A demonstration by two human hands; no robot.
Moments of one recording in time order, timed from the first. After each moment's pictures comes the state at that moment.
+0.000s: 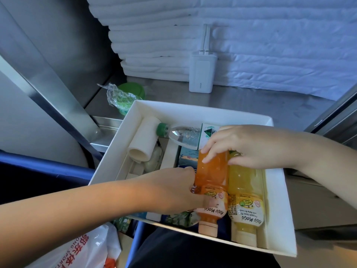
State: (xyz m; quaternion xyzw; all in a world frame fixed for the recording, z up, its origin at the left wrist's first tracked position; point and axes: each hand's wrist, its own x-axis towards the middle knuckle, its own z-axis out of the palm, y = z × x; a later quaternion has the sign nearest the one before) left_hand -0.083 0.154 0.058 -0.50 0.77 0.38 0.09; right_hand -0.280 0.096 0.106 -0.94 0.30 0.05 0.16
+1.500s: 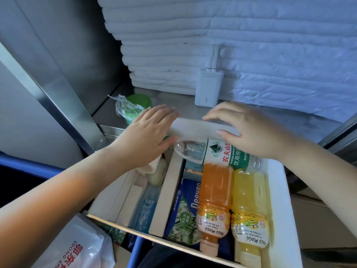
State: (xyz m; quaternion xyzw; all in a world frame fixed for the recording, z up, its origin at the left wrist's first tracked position) left_hand -0.020 0.086 0.071 -0.52 0.85 -0.04 -0.08; right_hand -0.275 0.050 0.091 -0.92 0.35 -0.16 0.08
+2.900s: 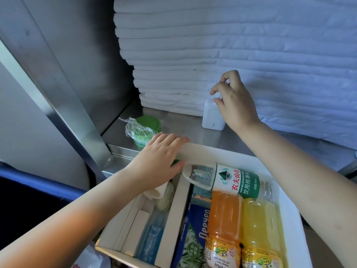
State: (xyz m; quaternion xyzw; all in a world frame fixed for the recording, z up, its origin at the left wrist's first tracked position) left_hand -0.019 0.069 0.059 -0.53 0.84 -0.01 -0.12; right_hand -0.221 -0.063 0.093 -0.81 0.46 -0.35 -0.07
